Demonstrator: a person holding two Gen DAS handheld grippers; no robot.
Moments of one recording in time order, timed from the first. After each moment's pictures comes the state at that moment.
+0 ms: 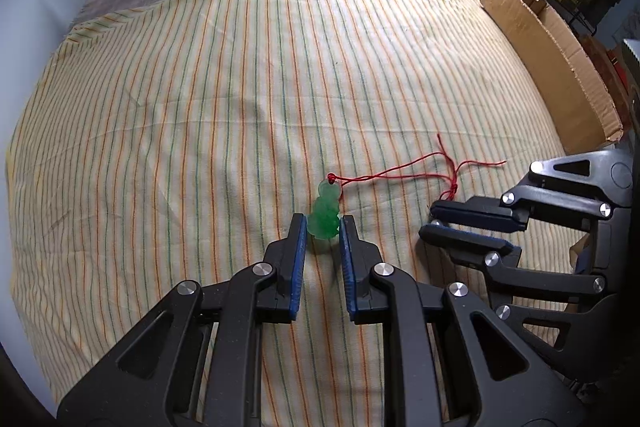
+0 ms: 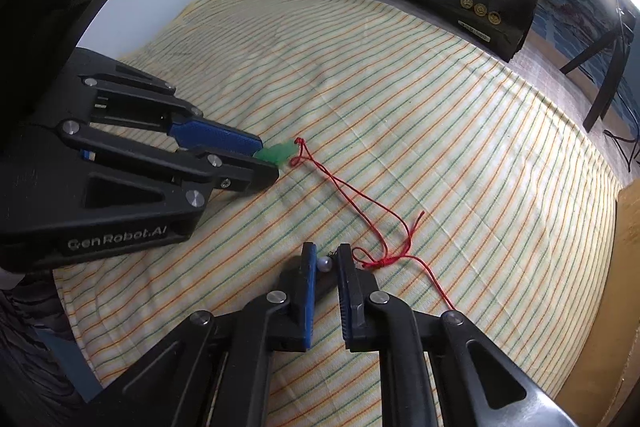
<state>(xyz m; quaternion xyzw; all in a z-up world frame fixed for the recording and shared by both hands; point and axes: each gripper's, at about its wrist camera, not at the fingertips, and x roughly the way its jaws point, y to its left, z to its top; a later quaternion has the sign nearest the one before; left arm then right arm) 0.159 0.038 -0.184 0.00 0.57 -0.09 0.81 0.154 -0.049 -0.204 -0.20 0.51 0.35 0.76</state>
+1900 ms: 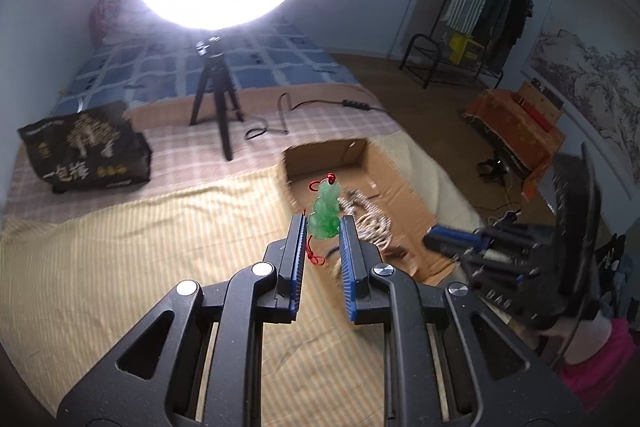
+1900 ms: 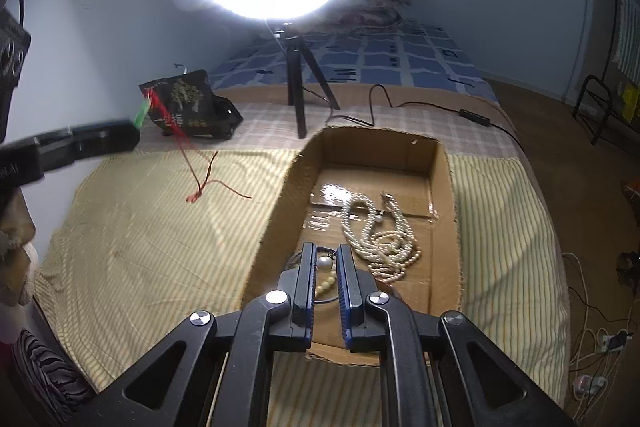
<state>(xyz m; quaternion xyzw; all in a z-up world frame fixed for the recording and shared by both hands) 0.195 -0.149 -0.012 -0.03 0.39 -0.24 0.89 0.173 -0.330 -0.073 -0.02 0.42 0.13 0.90</state>
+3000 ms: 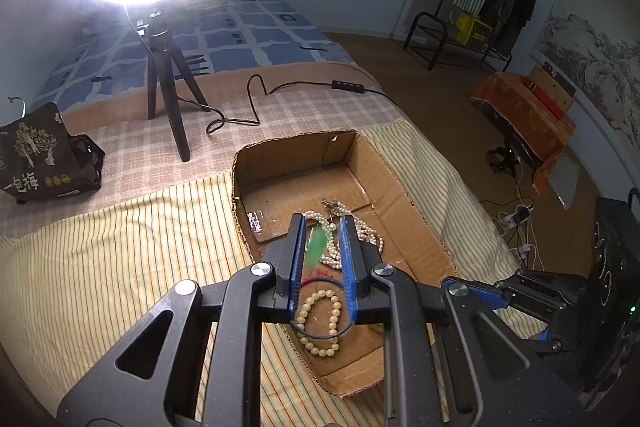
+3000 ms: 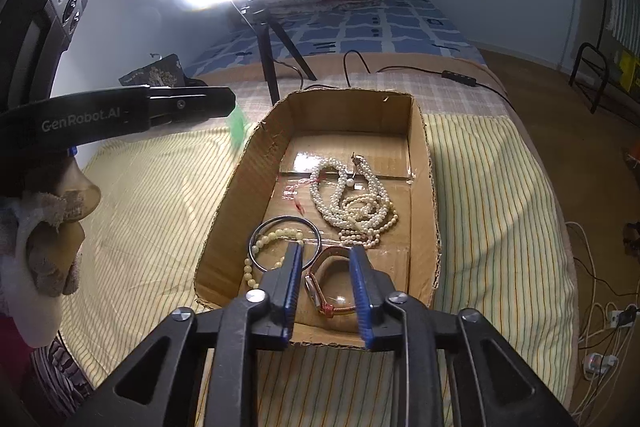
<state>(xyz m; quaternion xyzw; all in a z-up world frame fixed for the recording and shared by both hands) 0.249 -0.228 -0.059 -0.02 0.43 -0.23 0.88 0.177 -0.363 -0.101 0.01 0.46 0.13 0.88</state>
